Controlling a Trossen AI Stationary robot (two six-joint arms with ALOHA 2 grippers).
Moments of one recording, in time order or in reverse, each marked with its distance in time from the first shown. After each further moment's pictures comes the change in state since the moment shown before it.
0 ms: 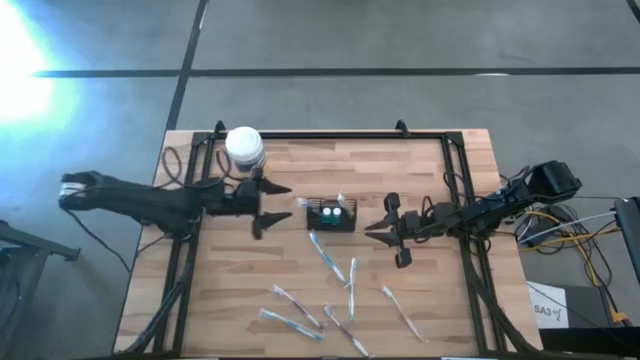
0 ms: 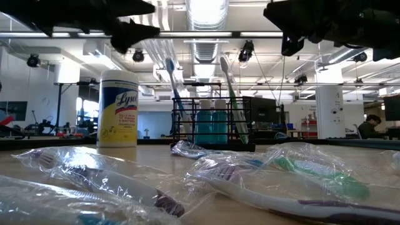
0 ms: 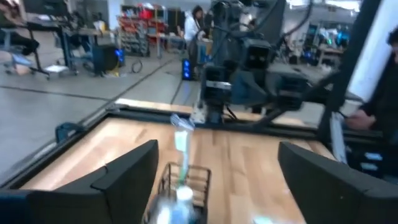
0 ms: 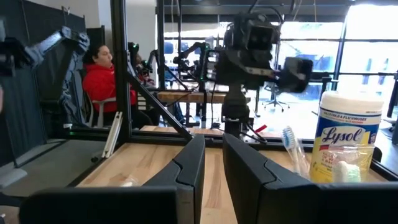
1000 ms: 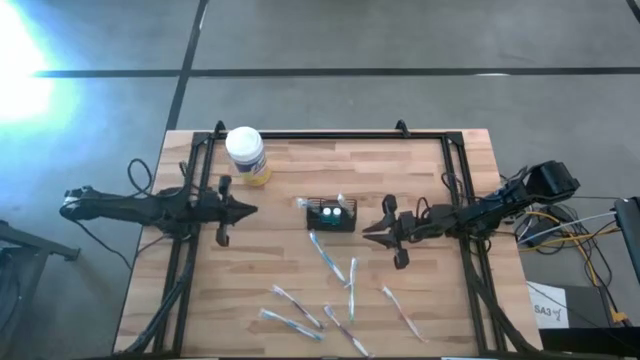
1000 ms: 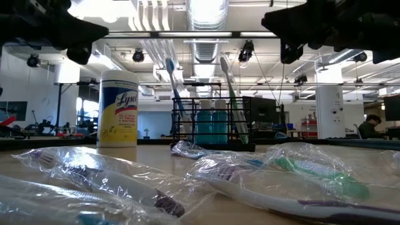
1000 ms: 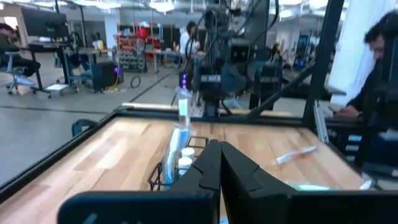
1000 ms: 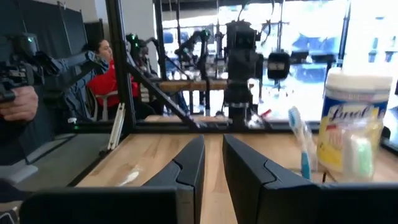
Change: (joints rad) left arm -0.093 -0.603 -0.294 -0.285 -0.075 0.052; right arm 0.001 0.023 0.006 -0.040 0.005 0.069
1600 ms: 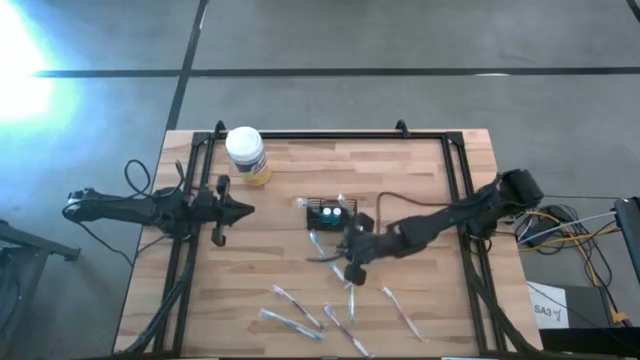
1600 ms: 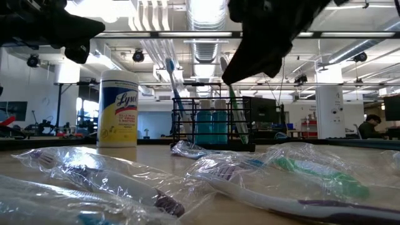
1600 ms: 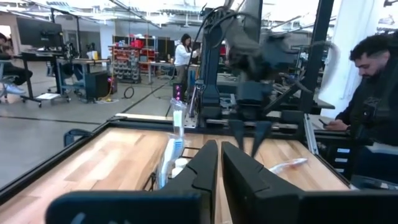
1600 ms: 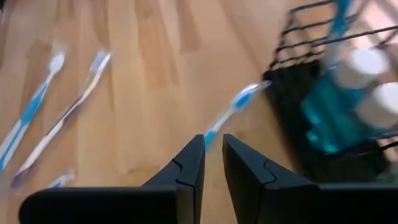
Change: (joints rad) left arm 0.000 -0.022 -0.019 0.001 0.025 -0.011; right arm 0.083 0.335 0.748 -1.306 0.203 0.425
